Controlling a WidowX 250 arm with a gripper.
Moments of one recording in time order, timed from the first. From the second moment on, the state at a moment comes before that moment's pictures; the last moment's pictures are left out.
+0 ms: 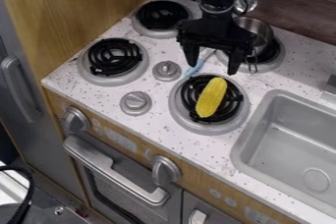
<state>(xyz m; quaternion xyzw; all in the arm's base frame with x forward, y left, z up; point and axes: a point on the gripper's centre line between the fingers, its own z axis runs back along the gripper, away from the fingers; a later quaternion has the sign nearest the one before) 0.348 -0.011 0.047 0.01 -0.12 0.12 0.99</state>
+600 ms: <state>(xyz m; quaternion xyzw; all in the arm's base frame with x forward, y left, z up) 0.380 0.027 0.006 0.03 -0.09 0.14 0.98</state>
